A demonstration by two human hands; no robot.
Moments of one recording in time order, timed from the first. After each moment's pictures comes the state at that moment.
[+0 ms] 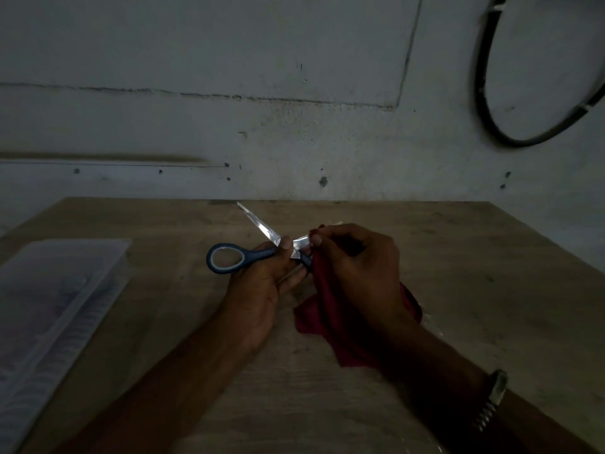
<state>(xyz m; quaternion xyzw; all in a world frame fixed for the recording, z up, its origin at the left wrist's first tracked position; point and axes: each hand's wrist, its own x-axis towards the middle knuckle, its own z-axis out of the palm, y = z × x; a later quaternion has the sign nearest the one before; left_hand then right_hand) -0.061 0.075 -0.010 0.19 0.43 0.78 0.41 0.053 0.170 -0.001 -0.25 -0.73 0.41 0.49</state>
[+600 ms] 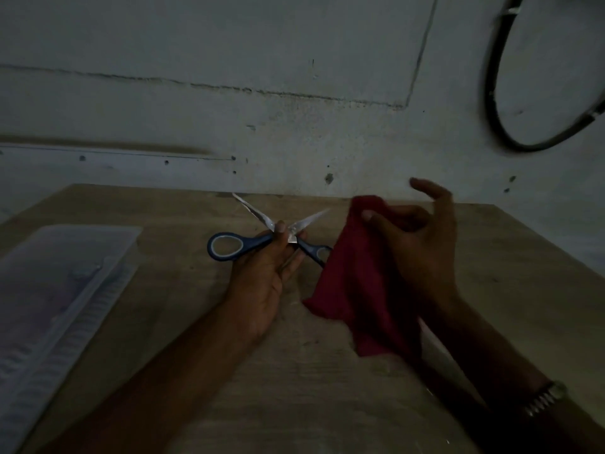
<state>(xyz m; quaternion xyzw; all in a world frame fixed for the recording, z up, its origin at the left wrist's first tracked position) -0.071 0.075 -0.010 0.11 0.37 0.83 0.40 0.087 0.194 0.025 -0.31 -0.67 0.41 0.53</state>
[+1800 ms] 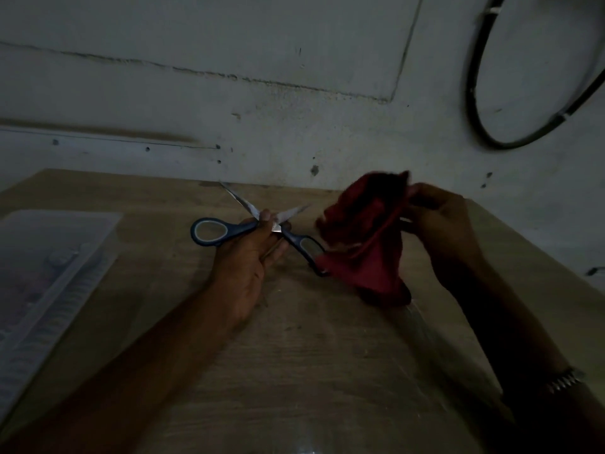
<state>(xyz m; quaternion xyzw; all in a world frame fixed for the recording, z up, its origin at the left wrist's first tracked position) -0.073 0.076 -0.008 0.11 0.38 0.83 0.40 0.128 0.224 0.058 -0.27 -0.74 0.43 0.44</state>
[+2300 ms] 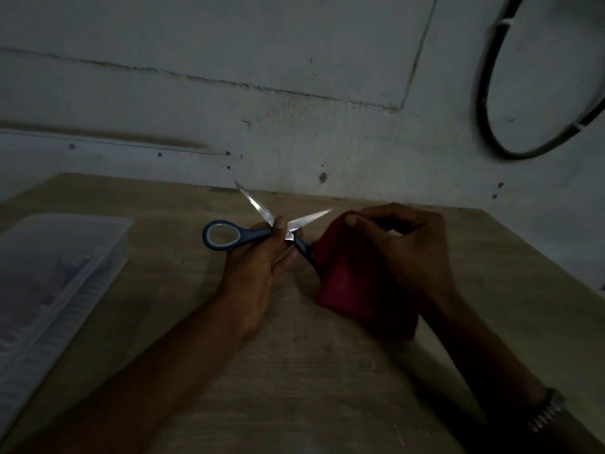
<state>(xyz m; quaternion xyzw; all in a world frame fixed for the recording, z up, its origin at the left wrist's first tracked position) -0.070 0.074 -0.011 0.18 0.42 0.81 0.36 0.096 0.187 0.043 -0.24 -0.77 0.34 0.48</state>
